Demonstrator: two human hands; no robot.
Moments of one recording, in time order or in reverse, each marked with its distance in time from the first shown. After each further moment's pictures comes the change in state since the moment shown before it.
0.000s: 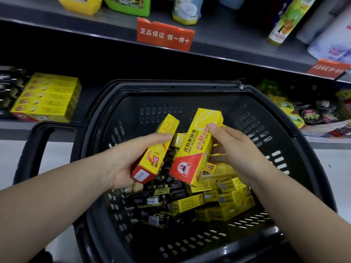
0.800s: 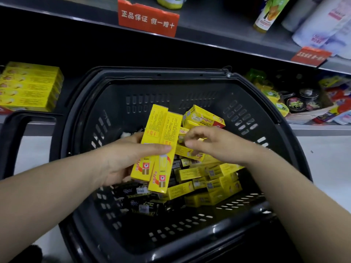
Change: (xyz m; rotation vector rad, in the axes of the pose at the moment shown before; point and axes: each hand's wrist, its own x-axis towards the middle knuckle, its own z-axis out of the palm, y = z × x) left_hand -0.003 -0.017 0.017 0.278 0.009 0.099; right_hand -0.003 0.001 -0.017 -0.588 -0.316 0.015
